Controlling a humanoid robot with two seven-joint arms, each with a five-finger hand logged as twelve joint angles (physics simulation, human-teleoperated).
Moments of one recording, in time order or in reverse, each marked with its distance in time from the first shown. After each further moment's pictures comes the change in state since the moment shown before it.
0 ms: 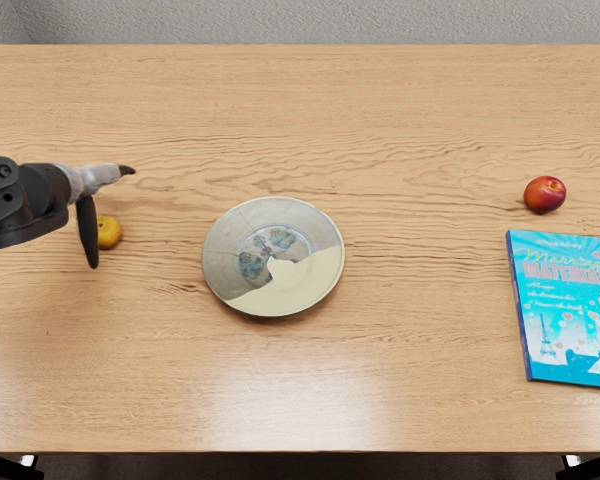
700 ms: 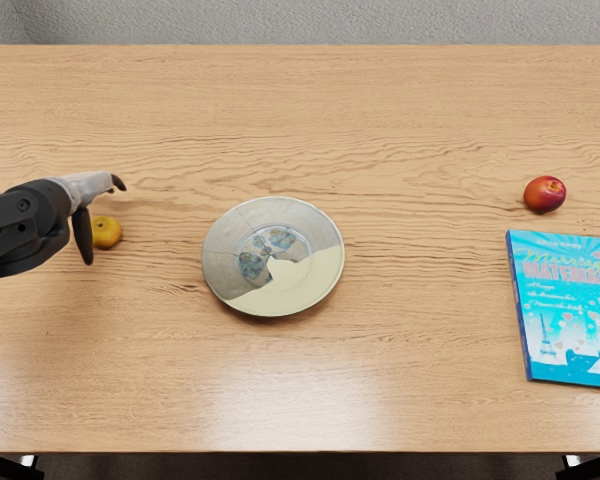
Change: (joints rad) left arm 0.021 -0.014 0.088 0.019 0.094 0.117 0.000; right arm 0.000 0.000 -0.001 -0.001 0.000 0.000 0.000
